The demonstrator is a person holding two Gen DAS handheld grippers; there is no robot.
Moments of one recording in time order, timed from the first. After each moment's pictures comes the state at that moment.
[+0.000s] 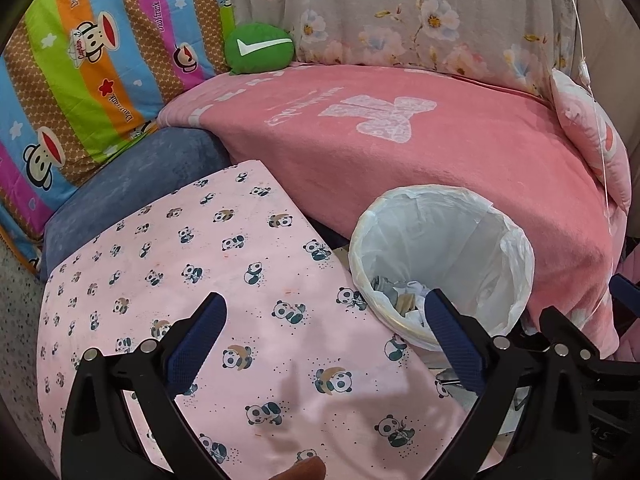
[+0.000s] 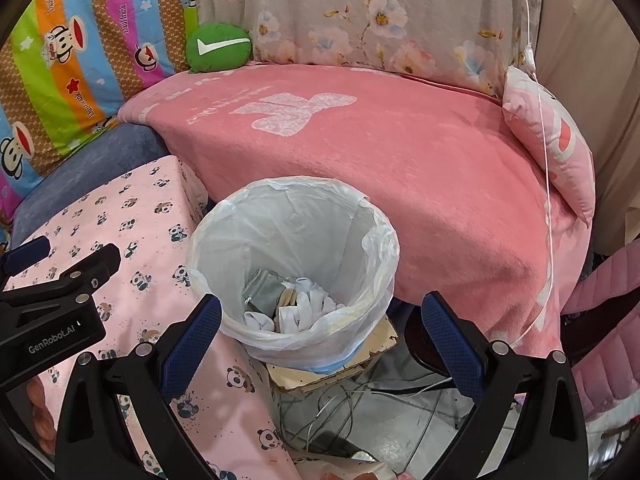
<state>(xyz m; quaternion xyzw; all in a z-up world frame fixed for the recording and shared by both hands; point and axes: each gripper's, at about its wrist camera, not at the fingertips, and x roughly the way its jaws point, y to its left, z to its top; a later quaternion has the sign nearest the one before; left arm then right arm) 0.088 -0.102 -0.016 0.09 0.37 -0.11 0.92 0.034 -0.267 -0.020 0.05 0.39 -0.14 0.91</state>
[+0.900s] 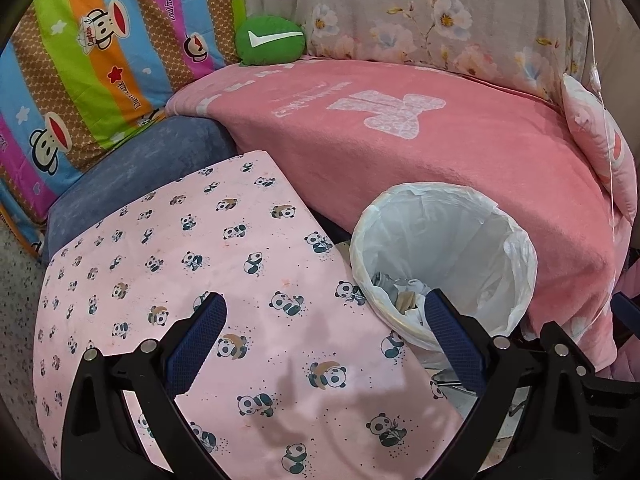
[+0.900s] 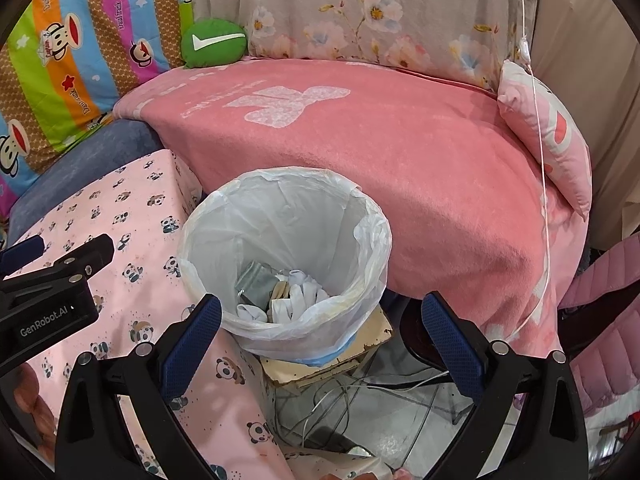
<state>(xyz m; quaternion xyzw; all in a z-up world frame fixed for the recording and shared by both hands) 0.087 -0.105 -0.019 0.07 0.38 -0.09 0.92 0.027 -0.275 -0.028 0.05 0.40 -0.14 0.90</state>
